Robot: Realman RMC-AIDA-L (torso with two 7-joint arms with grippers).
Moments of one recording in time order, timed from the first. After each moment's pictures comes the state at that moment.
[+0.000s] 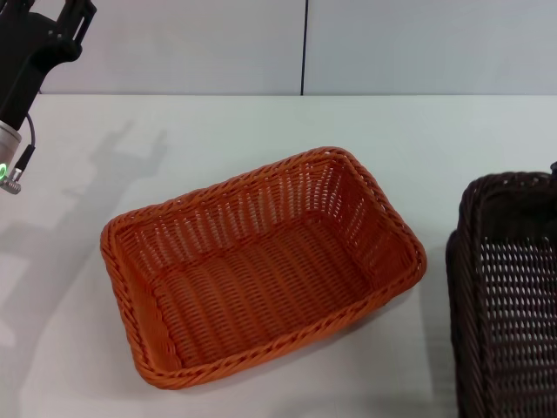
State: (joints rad) left arm -0.52 -2.07 1.21 0.34 0.34 1.25 -0.56; right arm 0.74 1.88 -0.68 -1.13 -2.41 -1.95 1.47
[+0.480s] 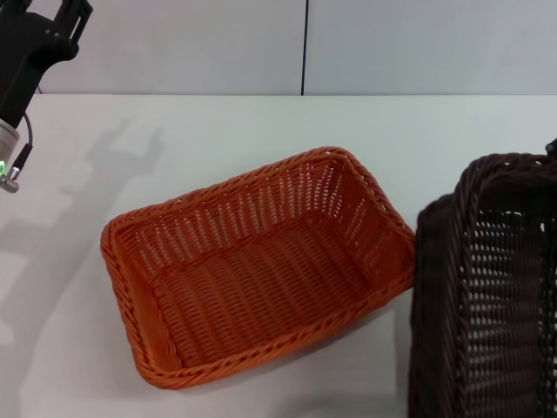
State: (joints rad) left arm -0.52 -2.07 1.20 0.34 0.34 1.23 -0.55; right arm 0.78 1.86 -0.63 -1.14 -2.31 -2.10 1.51
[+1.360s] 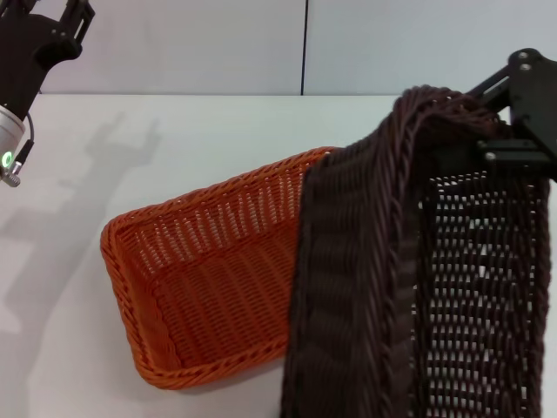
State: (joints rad) left arm -0.55 -2.07 1.17 0.34 0.34 1.12 -0.50; right arm 0.84 1.91 -0.64 -1.00 -1.98 -2.11 1.57
